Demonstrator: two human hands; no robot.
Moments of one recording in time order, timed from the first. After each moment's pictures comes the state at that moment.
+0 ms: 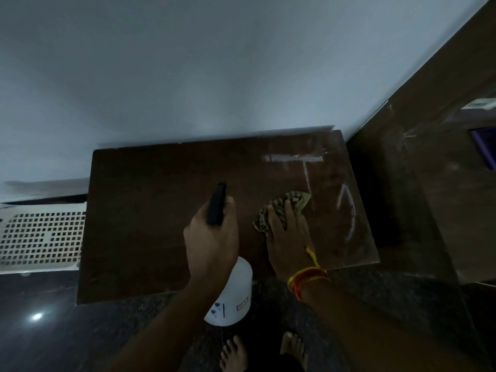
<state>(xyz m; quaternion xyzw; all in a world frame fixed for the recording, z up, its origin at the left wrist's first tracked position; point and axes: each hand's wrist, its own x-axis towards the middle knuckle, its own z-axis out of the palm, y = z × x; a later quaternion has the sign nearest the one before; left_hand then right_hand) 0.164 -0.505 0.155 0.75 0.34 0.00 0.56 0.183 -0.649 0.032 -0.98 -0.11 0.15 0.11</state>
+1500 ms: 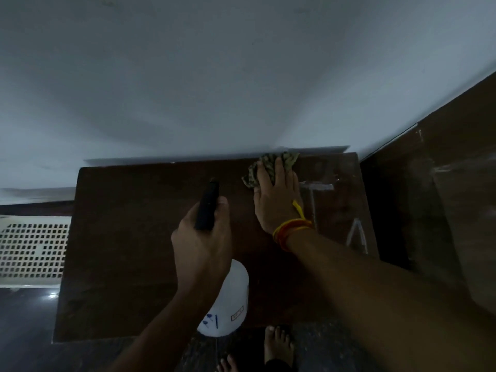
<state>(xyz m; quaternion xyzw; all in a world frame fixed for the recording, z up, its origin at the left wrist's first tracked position) 0.236 -0.502 0.155 0.73 0.39 0.02 0.56 0.339 -0.602 0.024 -0.98 -0.14 0.08 0.13</state>
